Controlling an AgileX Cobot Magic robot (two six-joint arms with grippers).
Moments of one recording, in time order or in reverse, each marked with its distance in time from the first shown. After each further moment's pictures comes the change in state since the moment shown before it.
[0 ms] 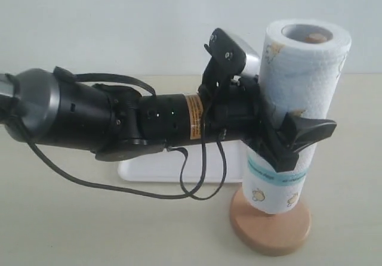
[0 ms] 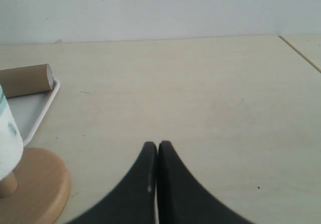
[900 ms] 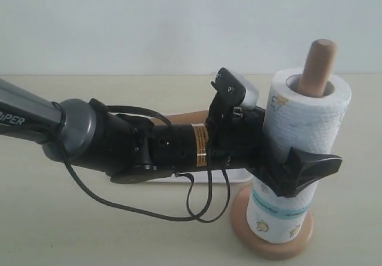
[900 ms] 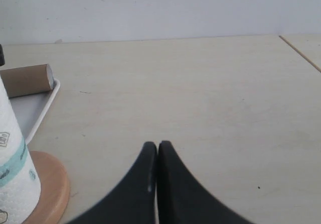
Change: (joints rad) left arm 0.000 0.129 0.001 0.002 -0.119 -0.090; right arm 0.000 0.000 0.000 0.000 0.000 0.000
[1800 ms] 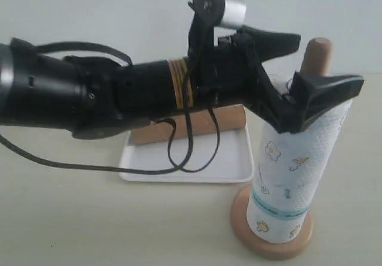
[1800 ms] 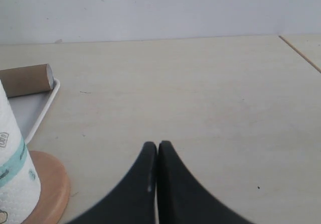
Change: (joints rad) left arm 0.006 -0.267 0.000 0.000 0.063 0.029; right arm 0.000 0.000 0.000 0.000 0.000 0.000
